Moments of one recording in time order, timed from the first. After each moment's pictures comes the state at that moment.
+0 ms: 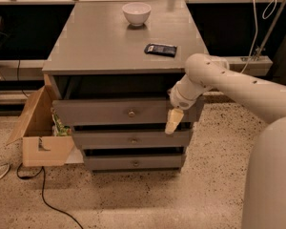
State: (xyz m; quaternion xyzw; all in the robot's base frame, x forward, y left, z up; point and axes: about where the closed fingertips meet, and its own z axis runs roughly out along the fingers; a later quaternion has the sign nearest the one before) arm 0.678 -0.107 0.634 -0.66 0.72 0.07 0.20
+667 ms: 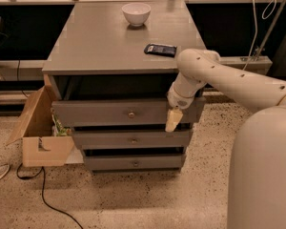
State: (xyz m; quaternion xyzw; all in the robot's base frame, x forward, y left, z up) arm 0.662 -0.103 0.629 -0.69 0.71 0.08 0.12
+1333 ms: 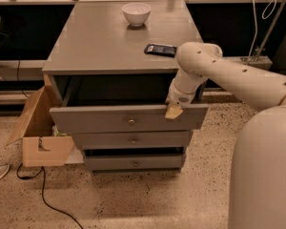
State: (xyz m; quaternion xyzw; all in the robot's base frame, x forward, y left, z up) arm 0.651 -0.105 0.648 -0.69 0.71 0.08 0.10
